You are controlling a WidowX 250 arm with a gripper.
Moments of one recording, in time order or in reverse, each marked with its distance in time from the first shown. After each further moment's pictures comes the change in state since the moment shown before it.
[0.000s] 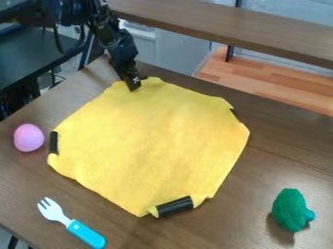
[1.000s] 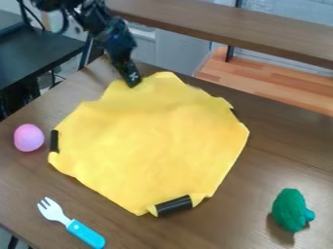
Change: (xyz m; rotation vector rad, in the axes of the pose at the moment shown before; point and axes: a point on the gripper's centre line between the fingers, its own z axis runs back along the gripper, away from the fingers) arm -0.005 -0.077 0.063 -0.162 -0.095 -0.078
